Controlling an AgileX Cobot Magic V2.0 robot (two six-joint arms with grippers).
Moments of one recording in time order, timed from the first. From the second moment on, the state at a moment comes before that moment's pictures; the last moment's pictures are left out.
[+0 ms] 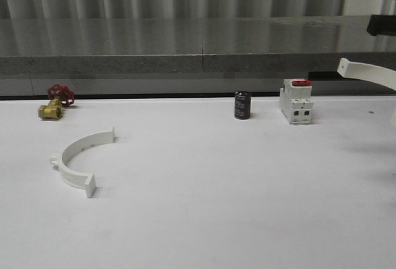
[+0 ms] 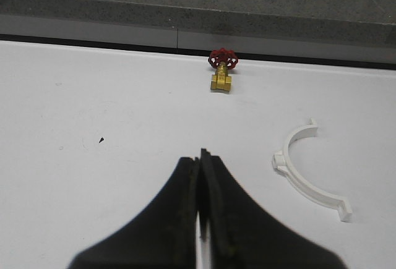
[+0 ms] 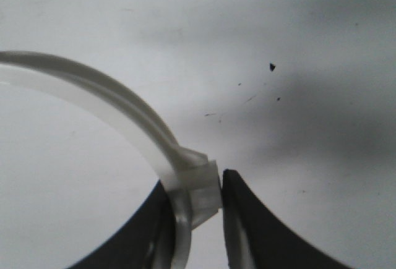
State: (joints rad) left arm 0.05 0.29 -0.40 -0.08 0.56 0.03; right arm 0.04 1.63 -1.26 0.06 1.05 0.21
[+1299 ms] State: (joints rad) left arm 0.05 0.29 -0.40 -0.08 0.56 0.03; right arm 0.73 2.13 -1.80 -0.14 1.15 0.88
